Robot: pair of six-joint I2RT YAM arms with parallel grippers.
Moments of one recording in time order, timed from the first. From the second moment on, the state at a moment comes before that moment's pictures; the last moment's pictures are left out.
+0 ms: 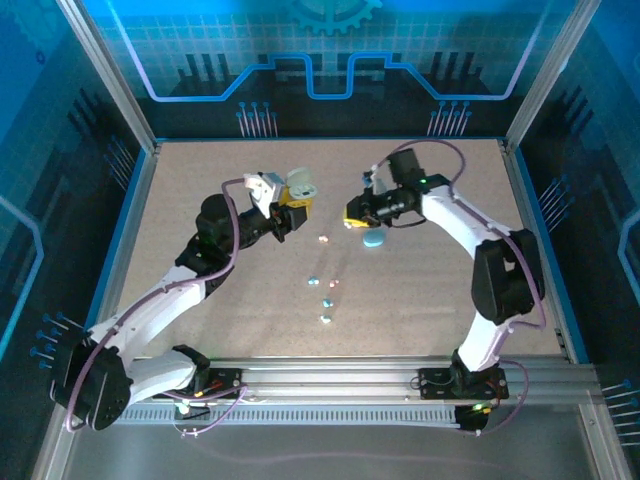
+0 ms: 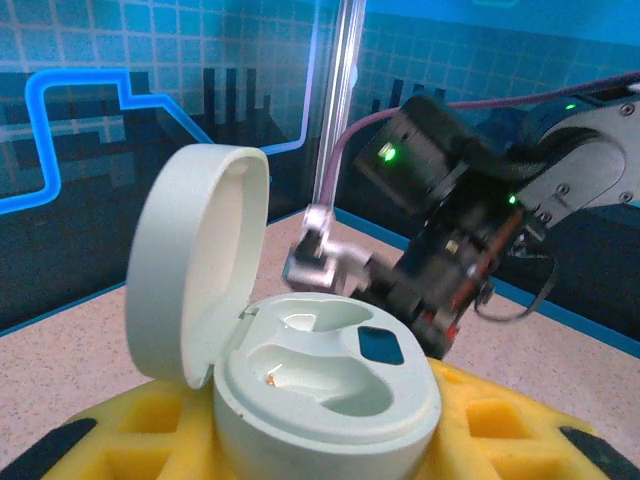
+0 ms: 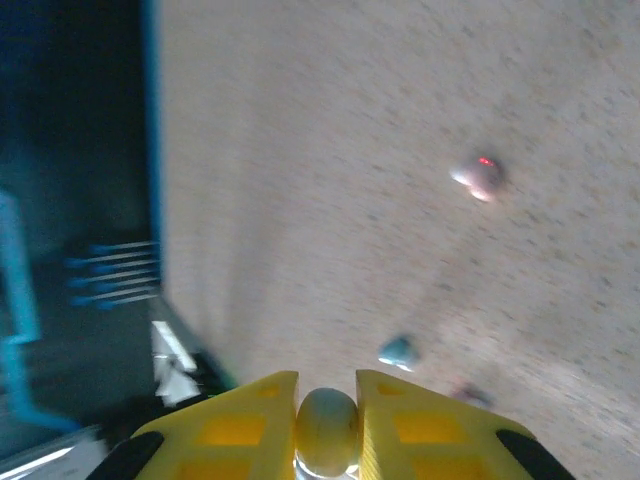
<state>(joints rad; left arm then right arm) -0.43 1.15 0.77 0.36 0.41 -0.12 0.31 1.75 1.35 -0.57 -0.83 0.54</state>
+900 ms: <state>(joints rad) -0.44 1.28 0.76 0.47 0.47 -0.13 0.25 1.62 1.30 -0.20 -1.26 0.86</state>
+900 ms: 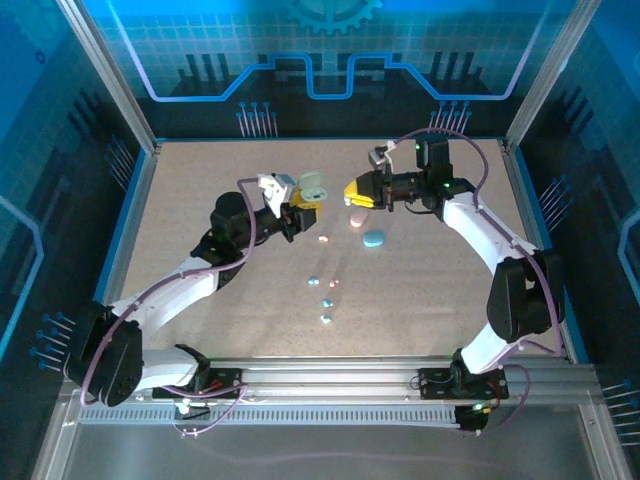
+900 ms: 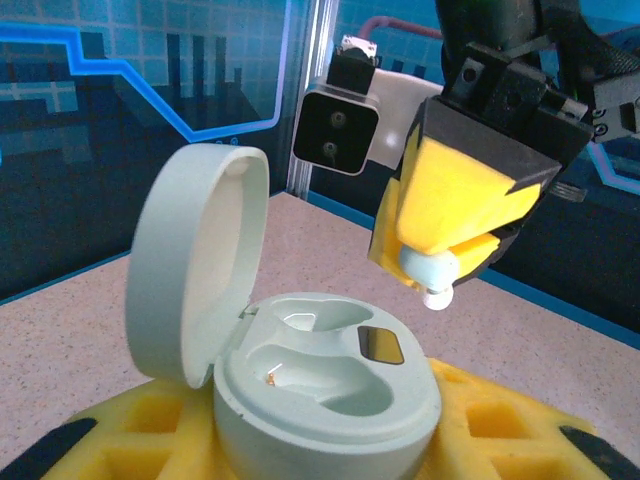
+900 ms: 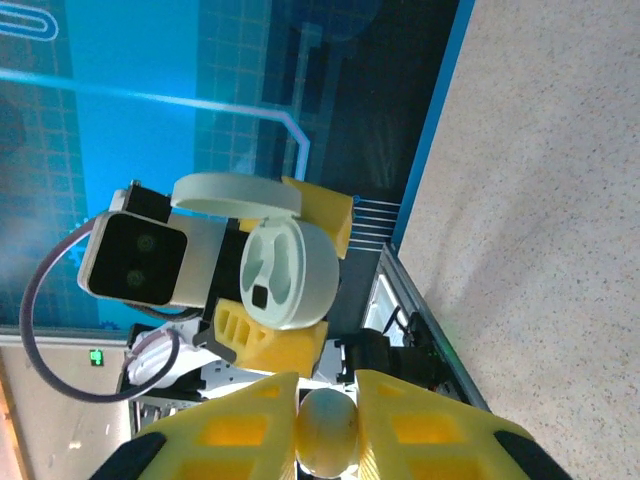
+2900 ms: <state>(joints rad) -0.48 1.44 0.75 0.74 0.56 -0.07 0.32 1.59 1.40 -0.38 -1.08 0.80</state>
